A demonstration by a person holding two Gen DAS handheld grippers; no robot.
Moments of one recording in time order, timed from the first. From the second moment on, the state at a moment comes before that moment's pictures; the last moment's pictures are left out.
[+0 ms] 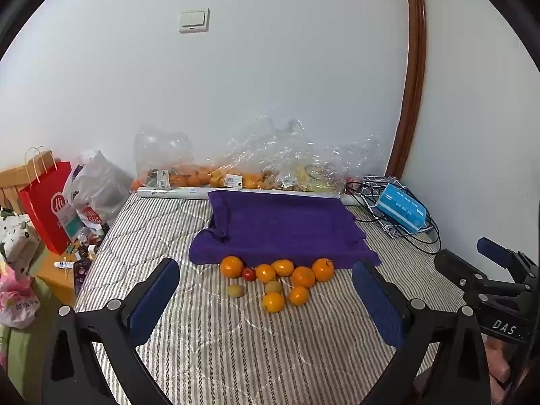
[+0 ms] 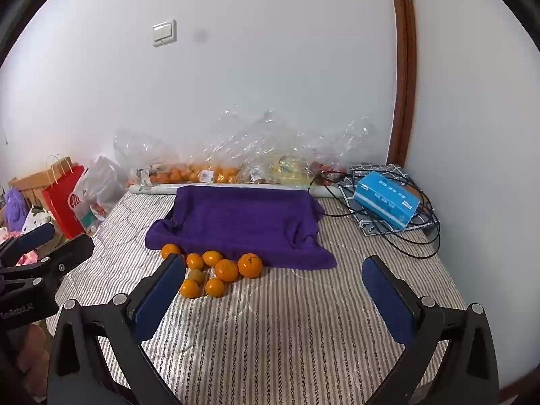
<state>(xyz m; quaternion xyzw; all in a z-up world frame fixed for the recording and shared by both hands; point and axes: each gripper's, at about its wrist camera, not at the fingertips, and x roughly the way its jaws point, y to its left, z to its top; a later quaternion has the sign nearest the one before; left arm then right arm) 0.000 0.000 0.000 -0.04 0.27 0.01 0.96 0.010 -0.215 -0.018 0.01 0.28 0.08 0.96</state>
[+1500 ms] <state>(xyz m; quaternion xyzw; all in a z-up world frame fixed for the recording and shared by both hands) -0.005 0.010 -0.003 -0.05 0.28 0.02 0.96 -0.009 -0.211 -0.009 0.02 0.27 0.09 0.96</state>
